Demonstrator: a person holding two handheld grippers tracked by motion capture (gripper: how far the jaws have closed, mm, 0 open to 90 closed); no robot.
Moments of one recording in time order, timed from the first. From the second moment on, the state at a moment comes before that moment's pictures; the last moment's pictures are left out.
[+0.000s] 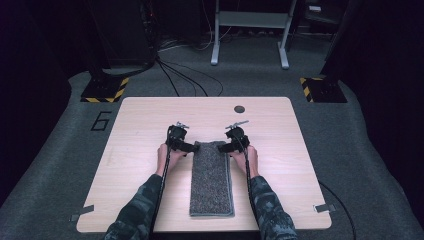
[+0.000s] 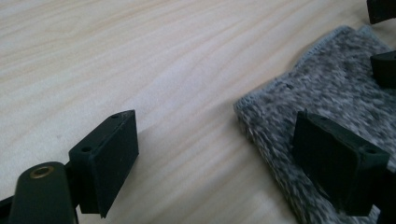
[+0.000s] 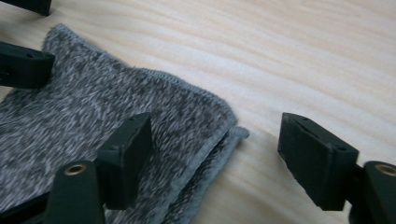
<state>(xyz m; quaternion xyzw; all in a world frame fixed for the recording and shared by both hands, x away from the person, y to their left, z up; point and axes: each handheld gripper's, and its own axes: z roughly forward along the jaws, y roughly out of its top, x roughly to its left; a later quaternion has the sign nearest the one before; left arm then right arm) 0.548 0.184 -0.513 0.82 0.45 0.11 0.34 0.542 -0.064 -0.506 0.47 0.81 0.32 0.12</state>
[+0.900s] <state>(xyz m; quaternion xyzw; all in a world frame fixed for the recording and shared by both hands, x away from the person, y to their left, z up) 0.532 0.167 -0.514 0.84 0.39 0.14 0.34 0.542 -0.071 -0.509 0.45 0.82 0.33 0.11</state>
